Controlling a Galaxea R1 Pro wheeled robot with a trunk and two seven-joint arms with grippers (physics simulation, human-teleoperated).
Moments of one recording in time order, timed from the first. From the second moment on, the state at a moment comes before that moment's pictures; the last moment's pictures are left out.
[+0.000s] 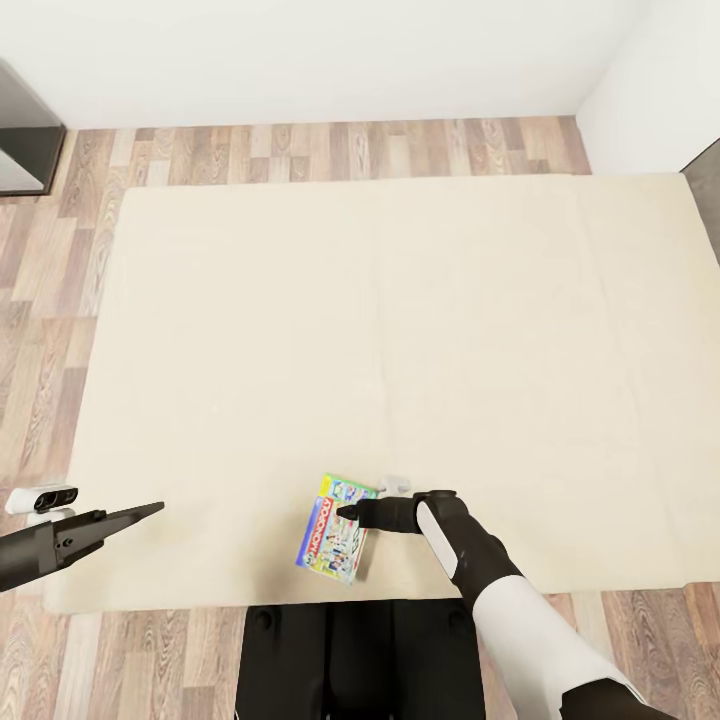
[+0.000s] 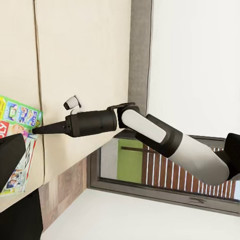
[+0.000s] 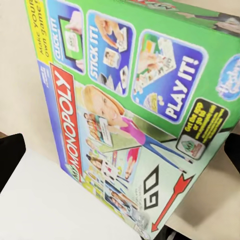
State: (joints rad) left arm -0.28 0.44 0.44 -1.47 0.38 0.97 -1.57; right arm -0.76 0.17 0.15 -0.70 -0.24 0.67 0.35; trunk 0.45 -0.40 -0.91
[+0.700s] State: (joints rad) left arm -0.28 0.44 0.44 -1.47 0.37 0.97 -1.57; right arm -0.76 0.17 0.15 -0.70 -0.24 0.67 0.35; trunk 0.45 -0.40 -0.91
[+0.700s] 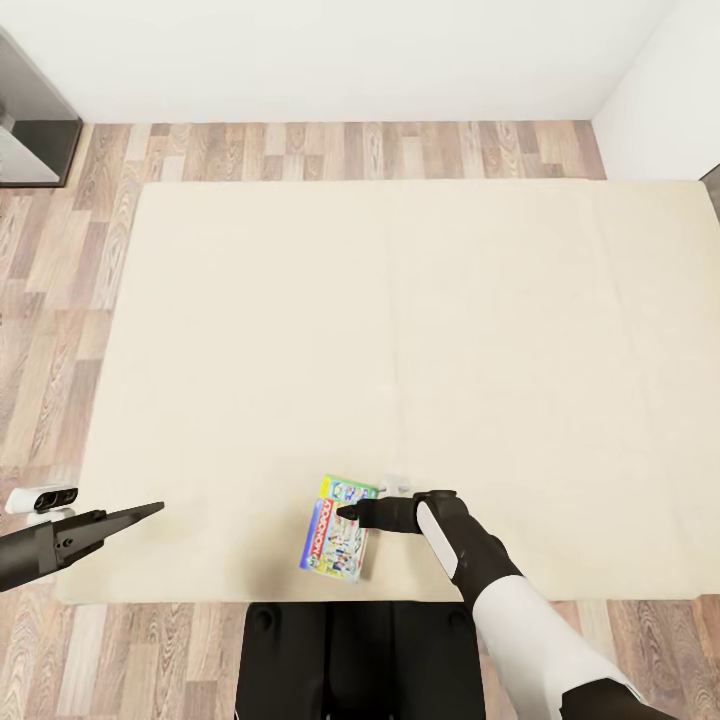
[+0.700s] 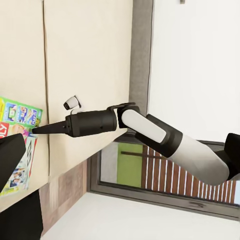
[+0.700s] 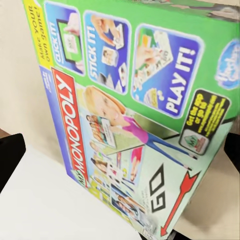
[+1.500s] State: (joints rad) left arm -0.28 0.44 0.44 -1.47 0.37 0.97 -1.57; right arm -0.76 0.17 0.15 -0.70 -0.24 0.67 0.35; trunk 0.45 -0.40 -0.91
